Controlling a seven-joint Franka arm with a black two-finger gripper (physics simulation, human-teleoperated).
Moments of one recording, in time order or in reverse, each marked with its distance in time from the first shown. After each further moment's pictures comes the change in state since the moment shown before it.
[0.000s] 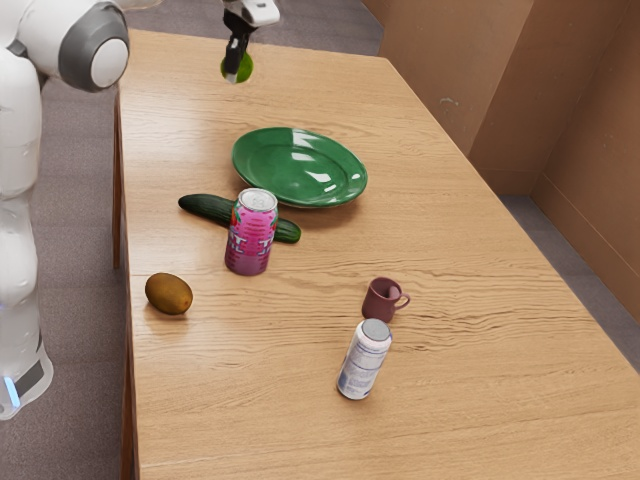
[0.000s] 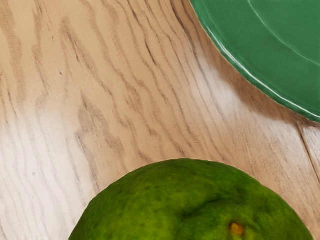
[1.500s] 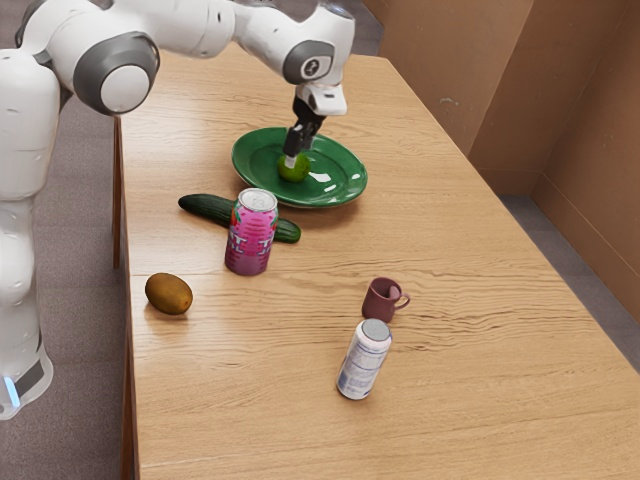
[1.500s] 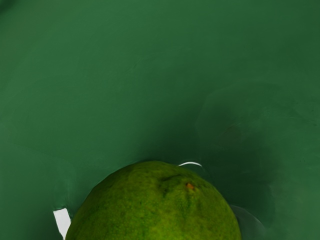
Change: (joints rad) arm -0.025 0.098 -0.248 -0.087 -0.027 0.031 -0.028
